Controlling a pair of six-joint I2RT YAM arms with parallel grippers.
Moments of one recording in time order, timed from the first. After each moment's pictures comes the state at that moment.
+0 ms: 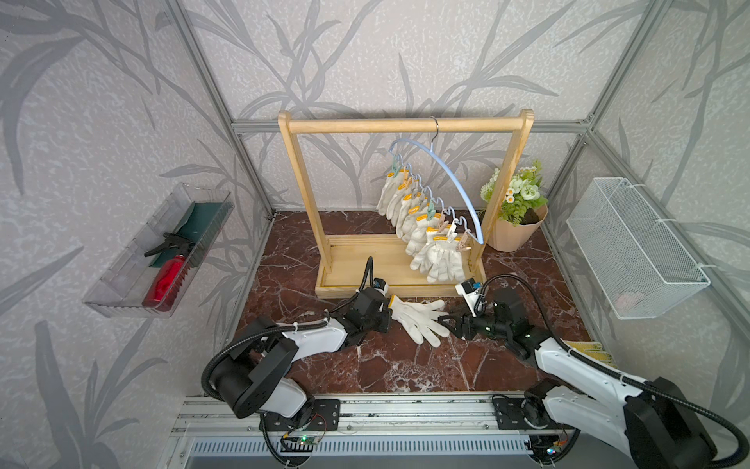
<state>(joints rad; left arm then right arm) -0.69 1.43 0.53 0.11 0.01 -0.39 0.49 1.08 0.35 0.17 -0.59 0.26</state>
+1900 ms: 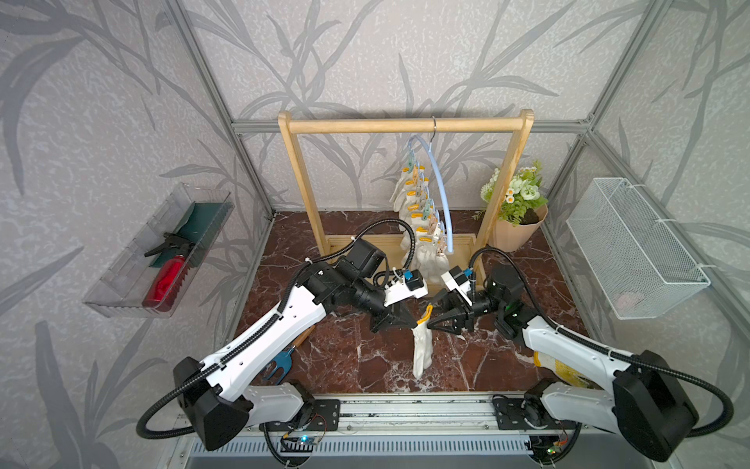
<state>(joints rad) -0.71 1.27 1.29 -1.00 0.82 0.45 0.55 1.20 0.58 0.54 -1.28 0.29</state>
